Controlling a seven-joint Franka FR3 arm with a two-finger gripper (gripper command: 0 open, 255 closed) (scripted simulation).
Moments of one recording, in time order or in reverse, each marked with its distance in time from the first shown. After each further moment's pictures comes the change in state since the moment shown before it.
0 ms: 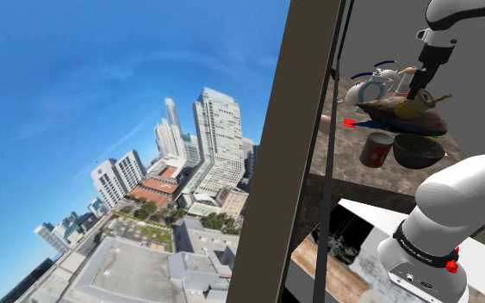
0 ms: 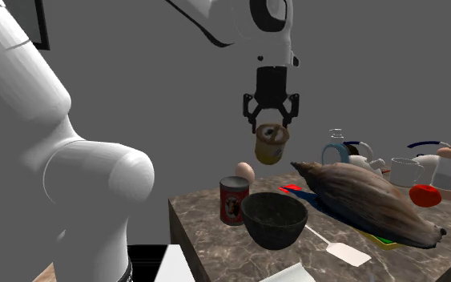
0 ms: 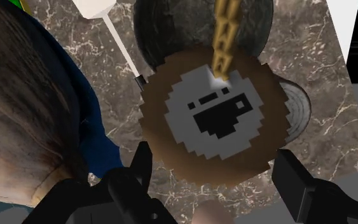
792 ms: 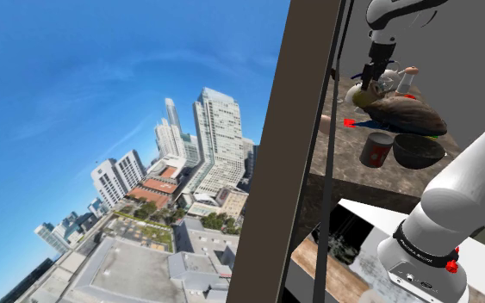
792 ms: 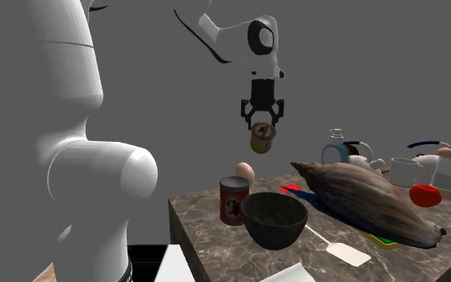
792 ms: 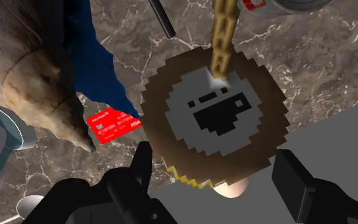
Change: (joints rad) arm 0.142 0.406 0.010 0.280 0.215 0.080 0.048
